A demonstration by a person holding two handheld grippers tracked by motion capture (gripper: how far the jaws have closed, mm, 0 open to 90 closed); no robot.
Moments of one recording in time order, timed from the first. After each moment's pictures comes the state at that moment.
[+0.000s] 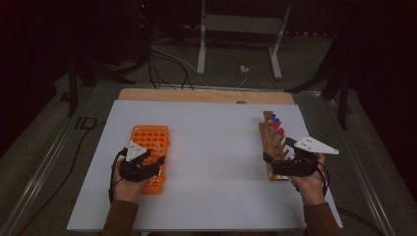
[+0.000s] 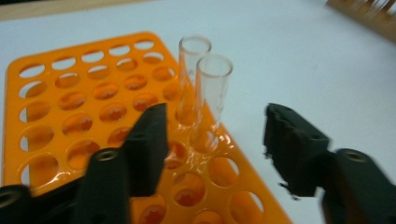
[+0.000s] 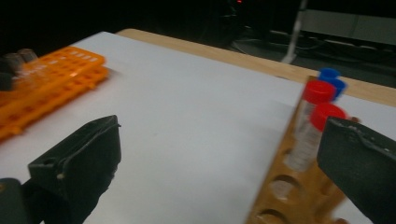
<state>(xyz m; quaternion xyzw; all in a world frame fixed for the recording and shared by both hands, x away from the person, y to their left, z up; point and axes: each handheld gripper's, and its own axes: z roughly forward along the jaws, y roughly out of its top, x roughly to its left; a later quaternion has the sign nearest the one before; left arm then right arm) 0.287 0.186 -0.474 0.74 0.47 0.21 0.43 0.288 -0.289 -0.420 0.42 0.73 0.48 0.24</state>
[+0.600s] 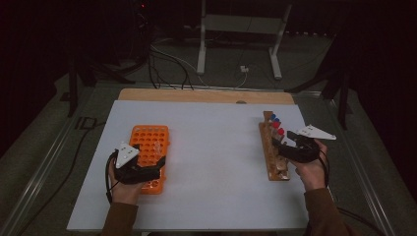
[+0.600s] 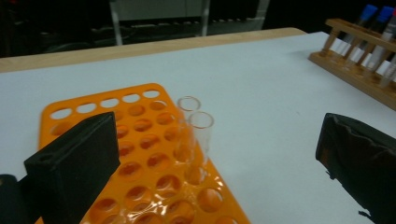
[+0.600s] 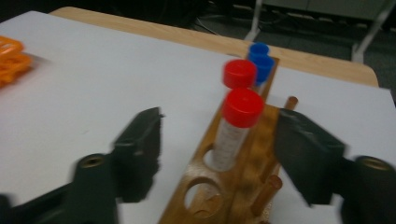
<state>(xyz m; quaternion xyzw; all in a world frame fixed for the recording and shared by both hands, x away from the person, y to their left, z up) 0.271 0.188 -0.456 0.70 0.47 0.25 0.47 0.333 -0.311 -0.435 0.48 0.73 0.42 0.26</state>
